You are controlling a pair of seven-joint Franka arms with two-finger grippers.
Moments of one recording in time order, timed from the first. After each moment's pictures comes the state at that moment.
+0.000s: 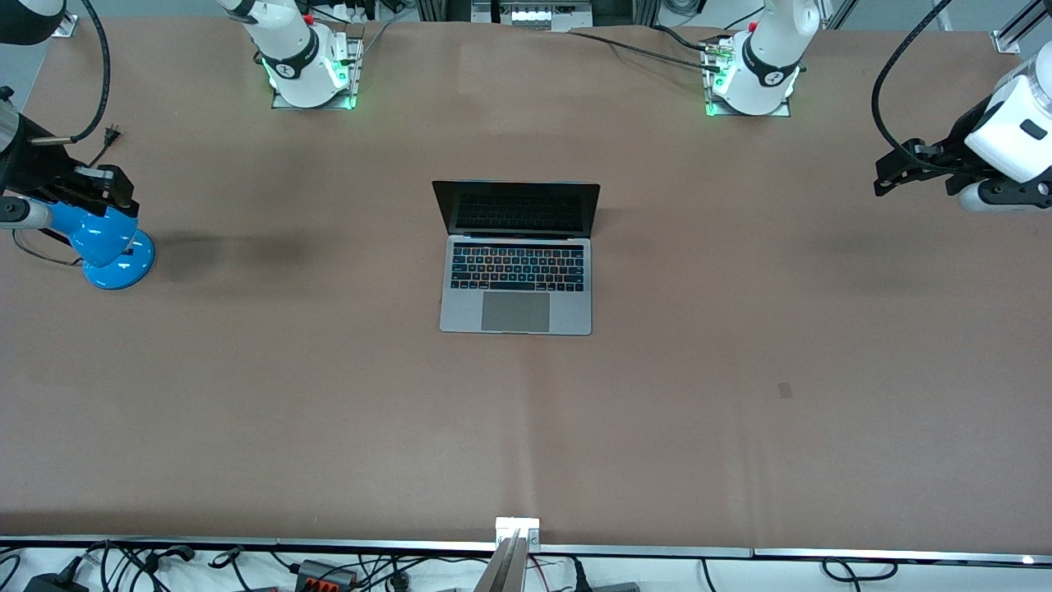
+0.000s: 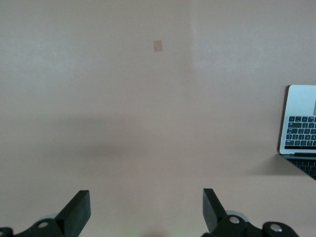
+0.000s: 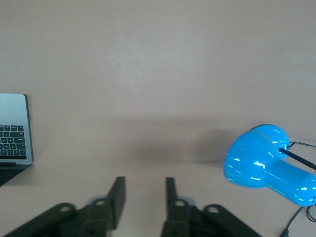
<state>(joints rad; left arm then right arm) 0.10 -0.06 -0.13 -1.69 0.00 1.54 -0.05 0.01 -0.02 -0.03 -1.70 -0.02 1.65 -0.02</state>
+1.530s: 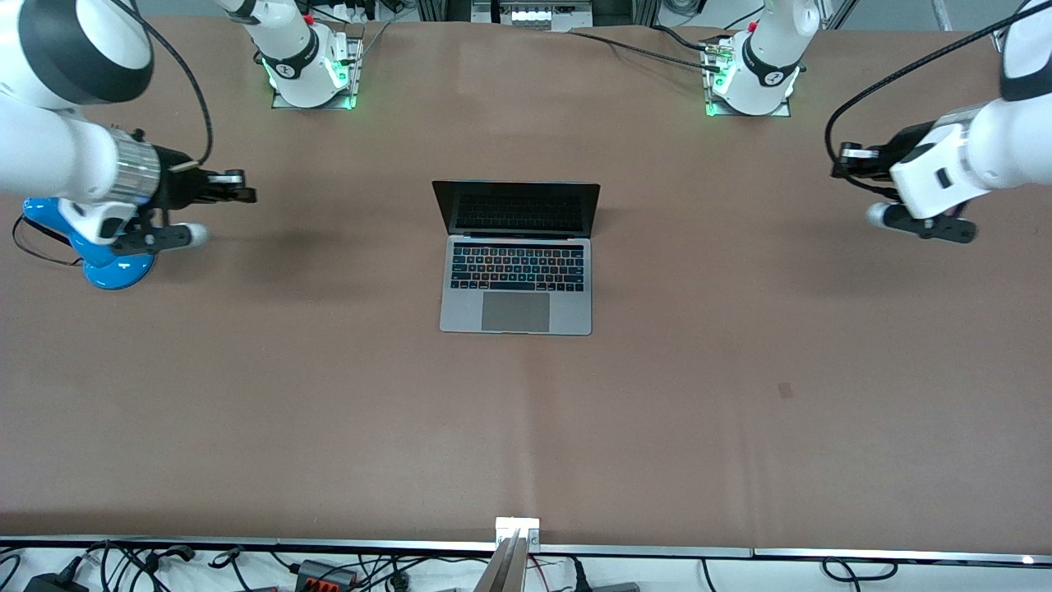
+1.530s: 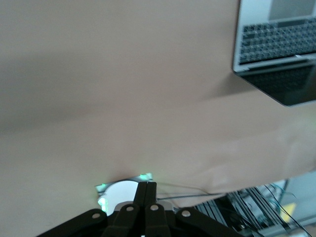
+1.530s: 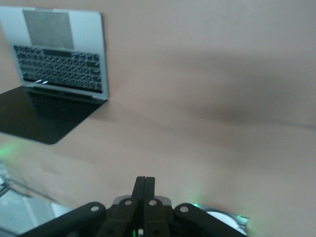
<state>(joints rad) 0.09 0.08 -0.15 -1.66 -0.22 1.27 0.07 0.12 0.08 -0.02 -1.79 0.30 1.51 -0.02</state>
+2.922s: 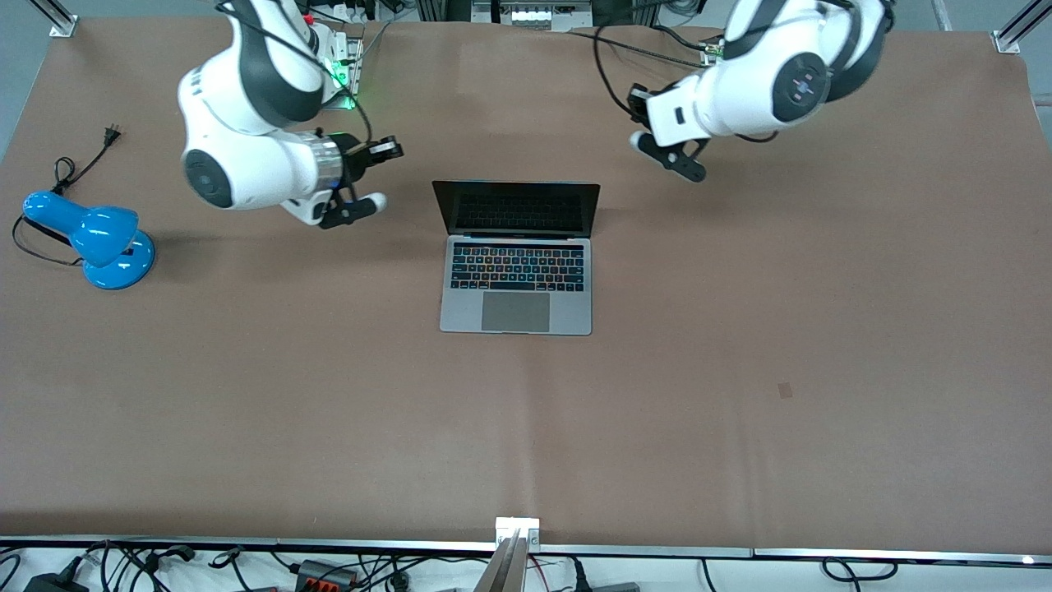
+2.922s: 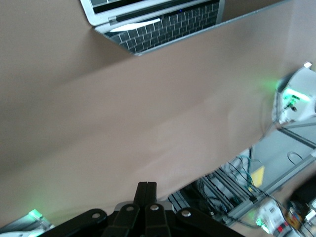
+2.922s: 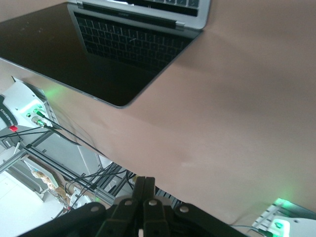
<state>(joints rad) 0.09 -0.14 -0.62 -2.18 -0.63 1.73 0.01 0.42 0.09 -0.01 -2.09 0.61 1.67 0.00</state>
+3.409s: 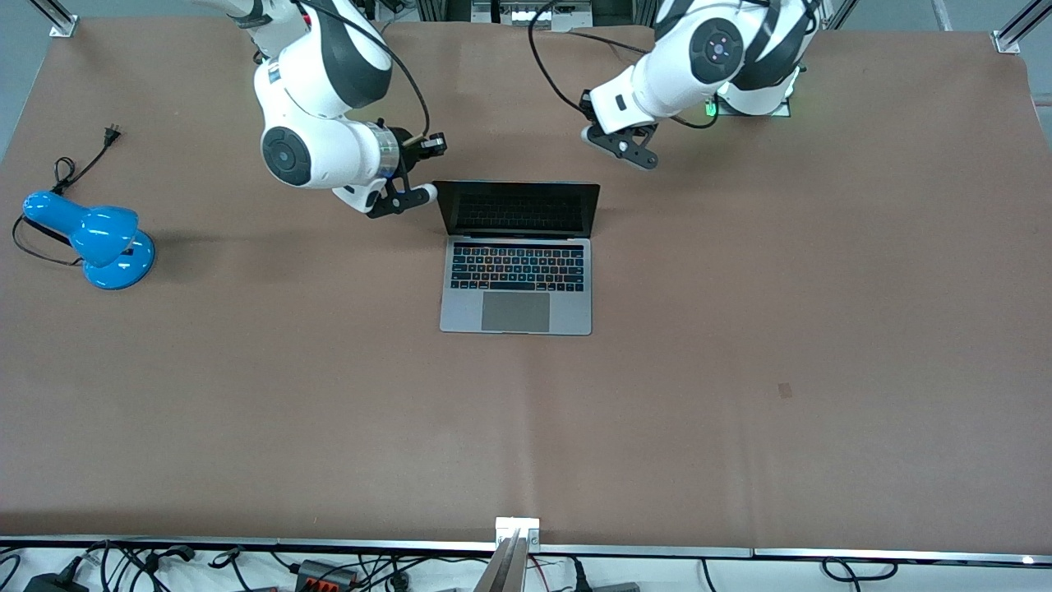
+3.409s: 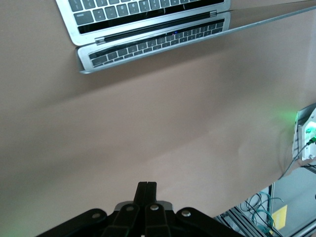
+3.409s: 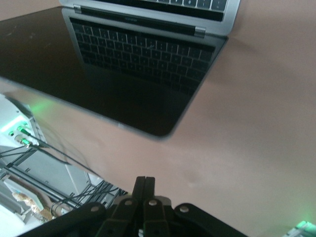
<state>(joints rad) 0.09 -0.12 -0.81 -2.26 -0.63 2.02 -0.12 0.56 0.12 -0.01 -2.12 0.61 1.84 0.09</state>
